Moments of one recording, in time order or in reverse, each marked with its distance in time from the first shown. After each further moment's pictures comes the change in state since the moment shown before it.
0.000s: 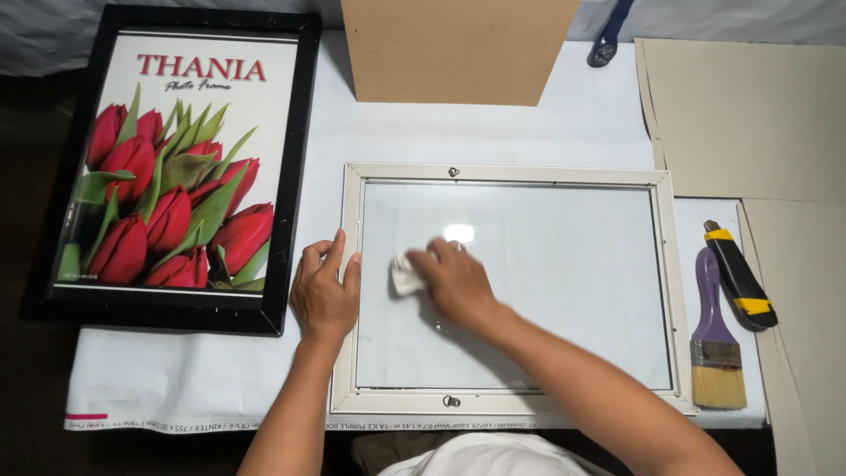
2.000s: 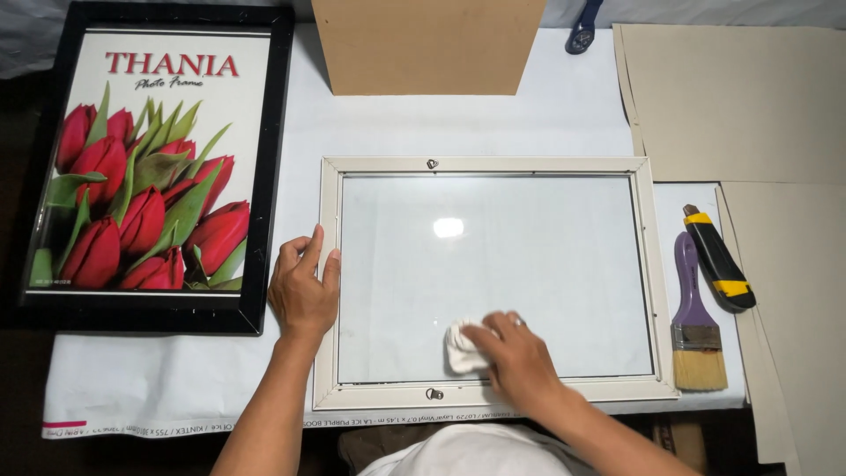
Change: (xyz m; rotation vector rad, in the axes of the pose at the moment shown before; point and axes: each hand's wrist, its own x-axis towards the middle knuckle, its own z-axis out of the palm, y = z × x) left_hand -0.001 0.000 -0.002 -0.017 -0.014 0.013; right_hand -0.155 0.012 -0.040 0.032 -0.079 0.107
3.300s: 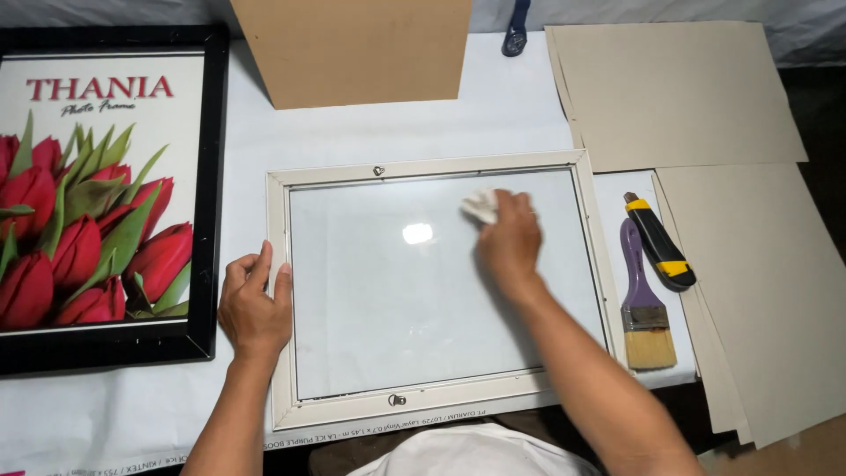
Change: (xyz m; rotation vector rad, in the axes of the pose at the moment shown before) left_hand -0.004 -0.012 0.015 0.017 0.083 0.023; right_hand 0.112 0.078 -0.055 -0.045 0.490 0.561
